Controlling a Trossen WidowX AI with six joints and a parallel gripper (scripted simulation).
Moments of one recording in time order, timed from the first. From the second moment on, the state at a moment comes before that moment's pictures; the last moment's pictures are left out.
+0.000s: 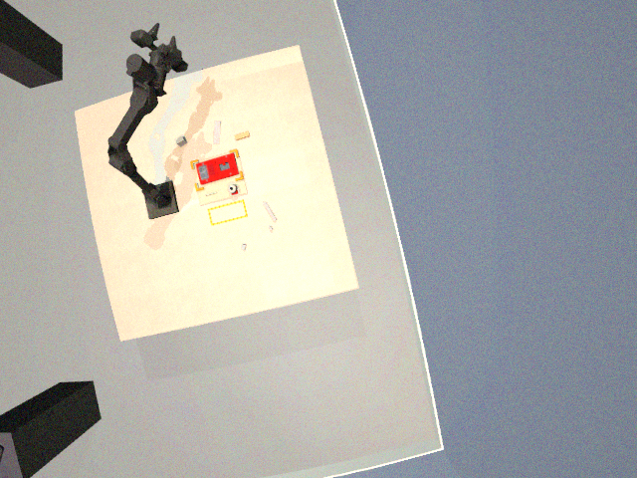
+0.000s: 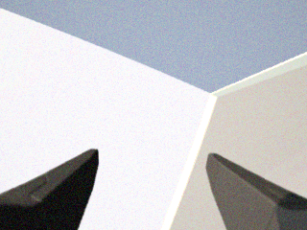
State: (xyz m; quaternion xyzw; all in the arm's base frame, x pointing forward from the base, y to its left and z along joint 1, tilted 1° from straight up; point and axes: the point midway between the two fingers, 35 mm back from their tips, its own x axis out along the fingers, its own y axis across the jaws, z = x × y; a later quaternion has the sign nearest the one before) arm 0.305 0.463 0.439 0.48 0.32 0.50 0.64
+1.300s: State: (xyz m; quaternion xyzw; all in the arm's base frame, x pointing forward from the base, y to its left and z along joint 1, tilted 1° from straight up) arm 0.382 0.020 0.139 0.48 0.52 -0.44 0.56
